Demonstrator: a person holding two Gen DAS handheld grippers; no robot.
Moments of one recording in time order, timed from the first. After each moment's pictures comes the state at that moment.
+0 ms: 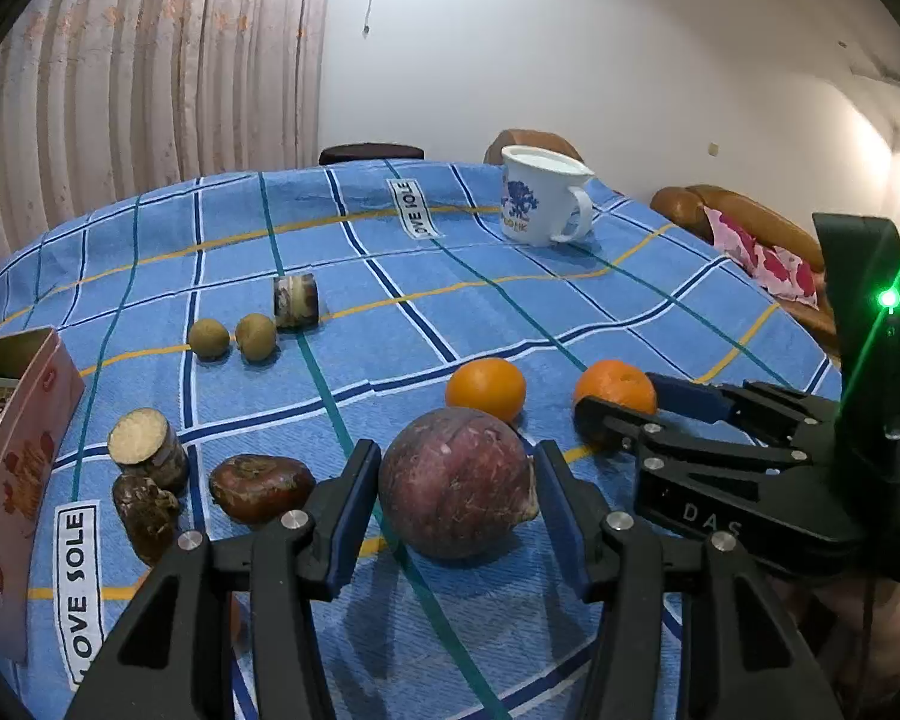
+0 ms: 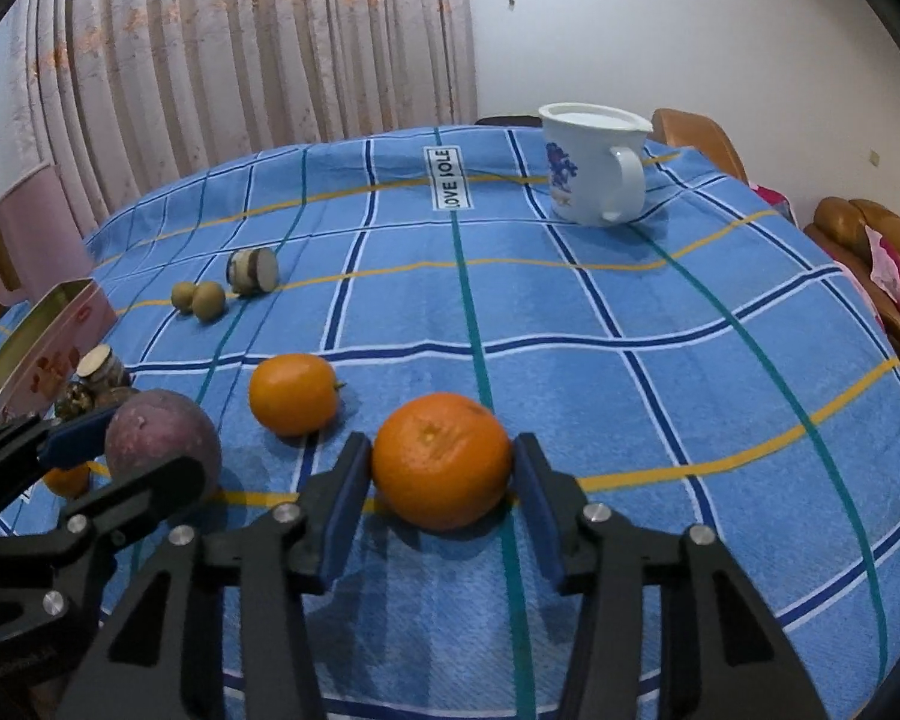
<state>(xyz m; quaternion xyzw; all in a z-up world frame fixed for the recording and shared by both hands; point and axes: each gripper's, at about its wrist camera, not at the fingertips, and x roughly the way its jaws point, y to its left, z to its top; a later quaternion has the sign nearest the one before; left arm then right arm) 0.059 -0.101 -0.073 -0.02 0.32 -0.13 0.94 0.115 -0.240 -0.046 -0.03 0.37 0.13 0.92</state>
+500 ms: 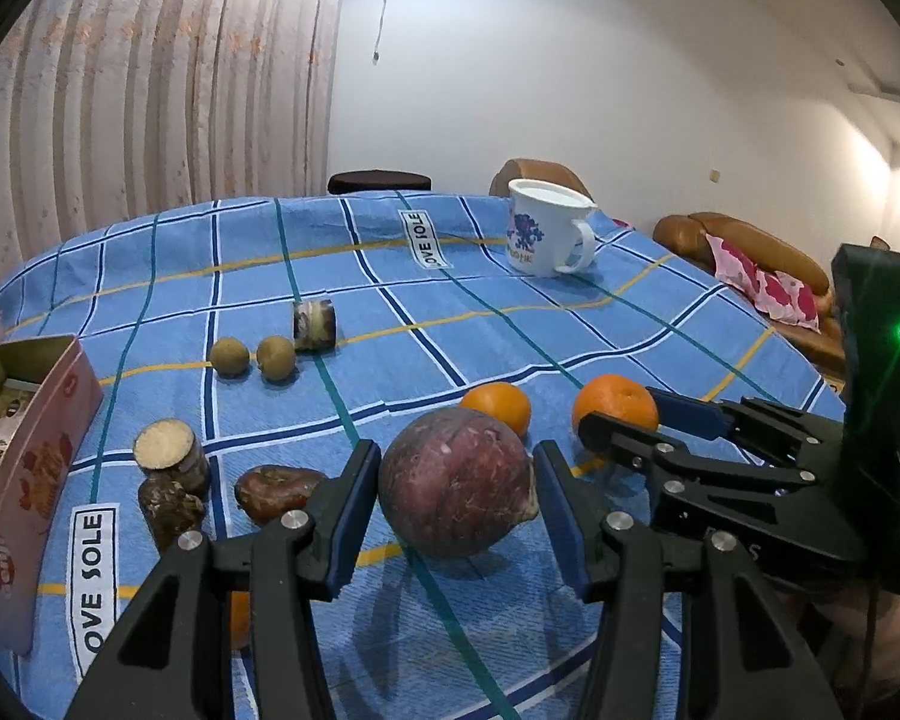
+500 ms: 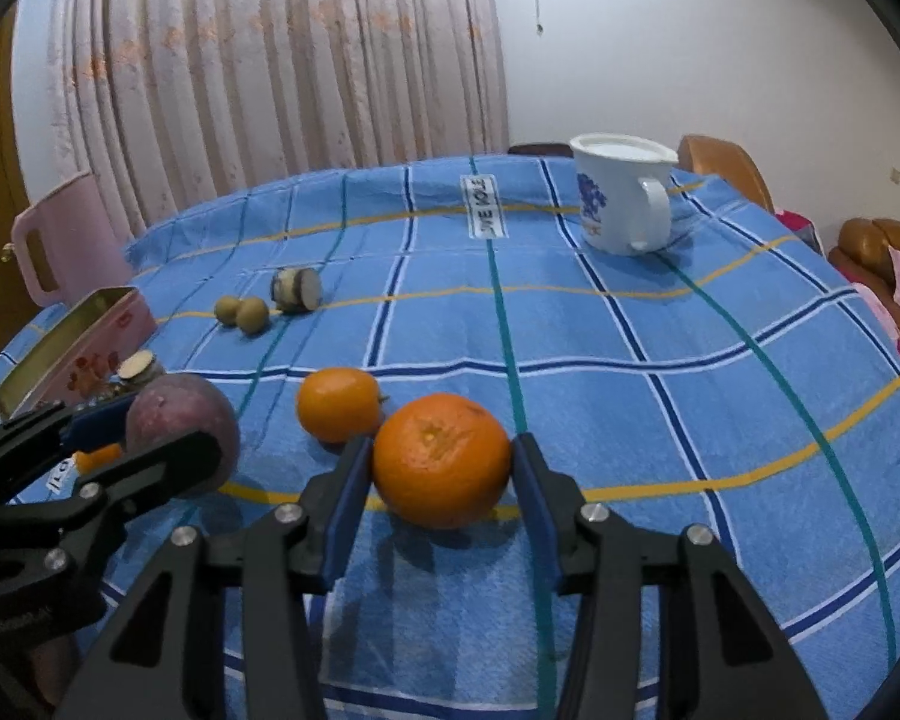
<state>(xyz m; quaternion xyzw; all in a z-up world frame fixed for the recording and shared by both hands) 0.050 -0.095 -0.068 -0.03 0.29 -0.12 0.95 0.101 -0.238 -0.037 -0.02 0.33 0.17 0.93</state>
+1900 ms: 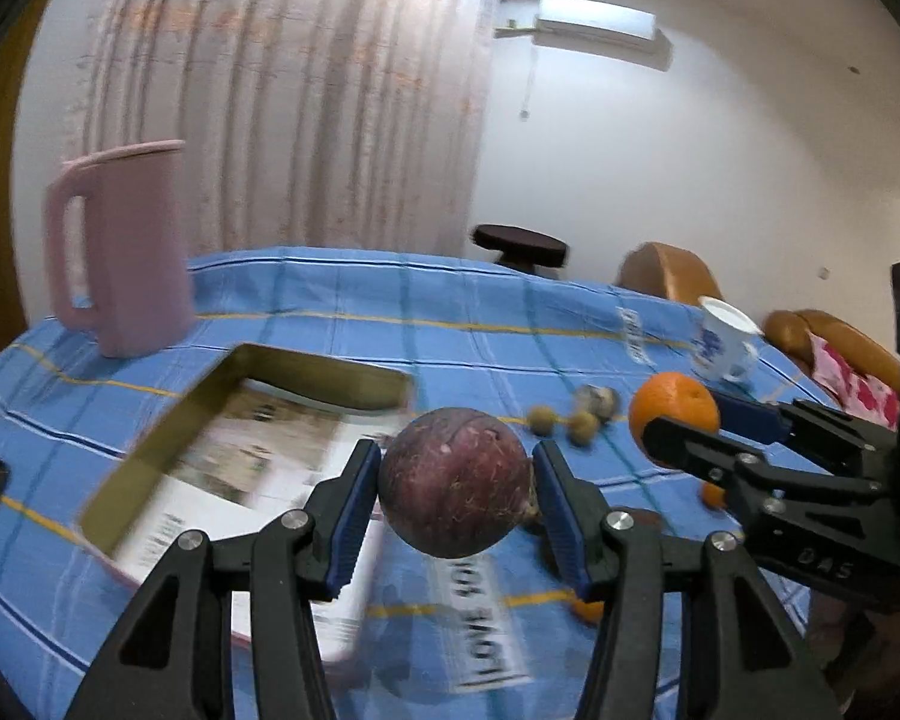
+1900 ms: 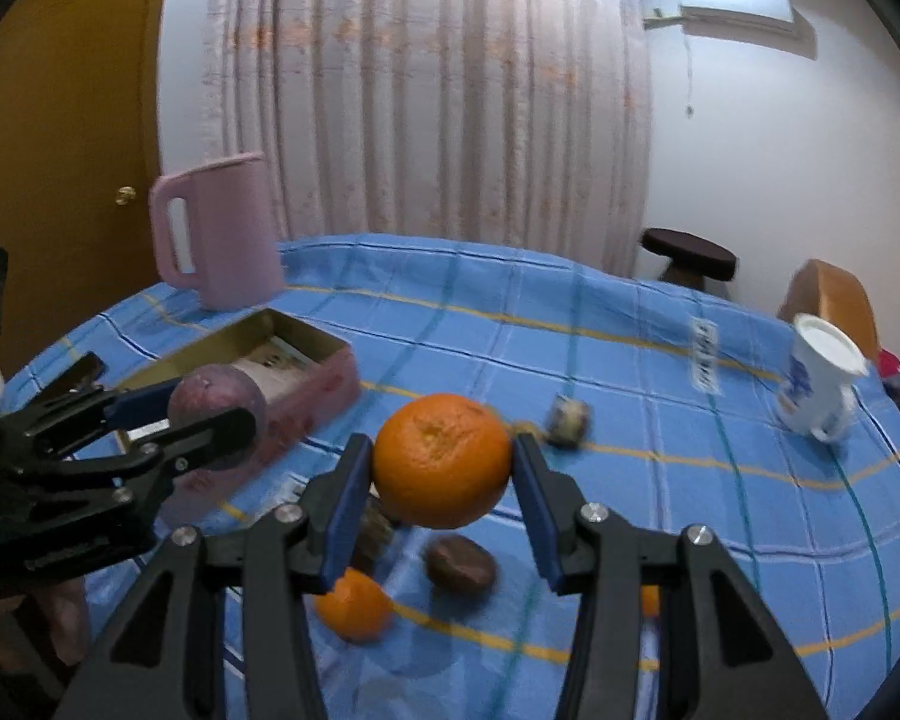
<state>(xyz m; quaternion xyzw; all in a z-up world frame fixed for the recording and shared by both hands) 0.004 0.079 -0.031 -0.09 0.24 0.04 0.97 0.083 -0.069 0.024 -0.10 0.26 0.33 0.90</state>
